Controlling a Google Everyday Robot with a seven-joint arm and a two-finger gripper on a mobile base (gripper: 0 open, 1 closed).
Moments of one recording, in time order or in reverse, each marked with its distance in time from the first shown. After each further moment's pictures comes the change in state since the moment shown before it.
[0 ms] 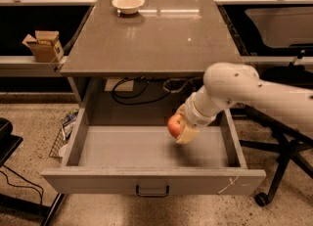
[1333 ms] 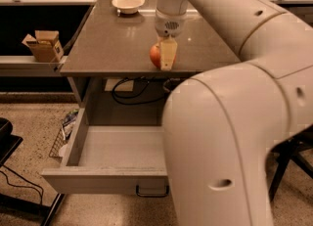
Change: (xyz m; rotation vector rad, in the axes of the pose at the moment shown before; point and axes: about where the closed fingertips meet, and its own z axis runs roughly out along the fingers) arm -0.116 -0.161 -0.124 -0.137 0.290 -0.063
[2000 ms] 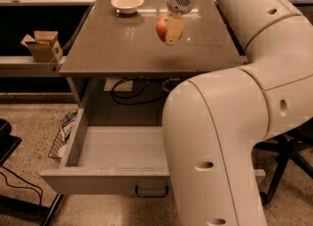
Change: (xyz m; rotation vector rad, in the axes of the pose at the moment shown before) arm 0.019 -0.054 -0.058 0.185 -0.097 0.100
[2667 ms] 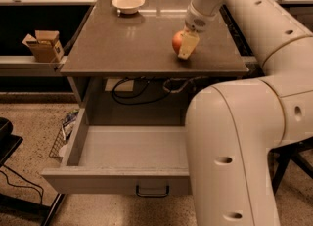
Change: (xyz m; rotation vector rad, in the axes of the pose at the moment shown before) arm 0.064 -0.016 0.054 0.016 -0.061 0.149
